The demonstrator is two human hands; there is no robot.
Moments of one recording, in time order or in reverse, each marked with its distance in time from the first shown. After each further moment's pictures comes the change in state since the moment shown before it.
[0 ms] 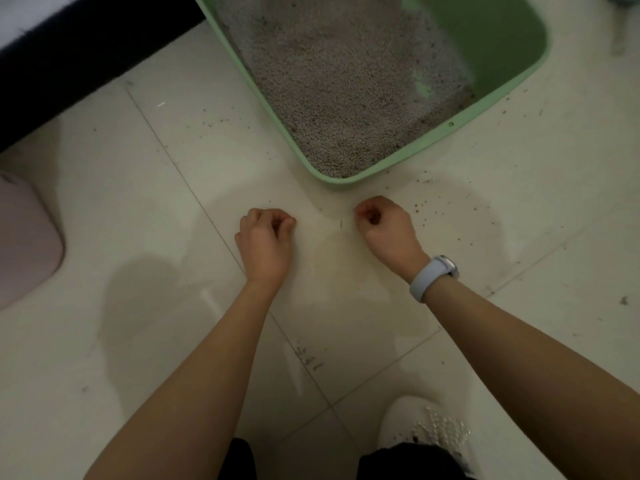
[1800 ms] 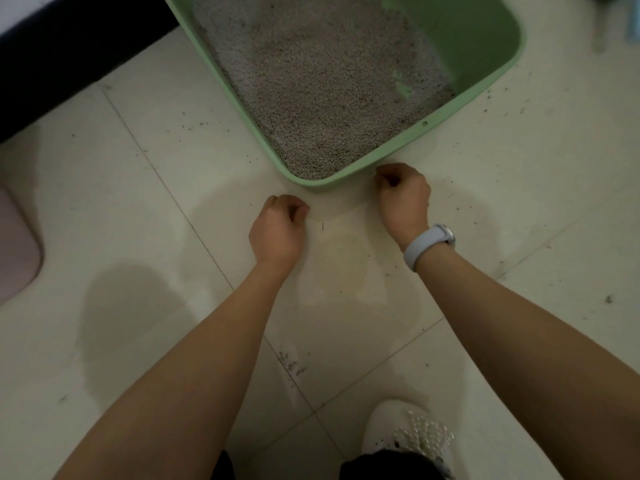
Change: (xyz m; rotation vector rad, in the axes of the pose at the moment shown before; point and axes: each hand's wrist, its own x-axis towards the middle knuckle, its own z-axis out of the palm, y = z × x) left_hand 0.008 0.047 0.018 0.039 -0.105 -0.001; right_hand 0.033 0.003 -0.034 0.041 0.339 0.008
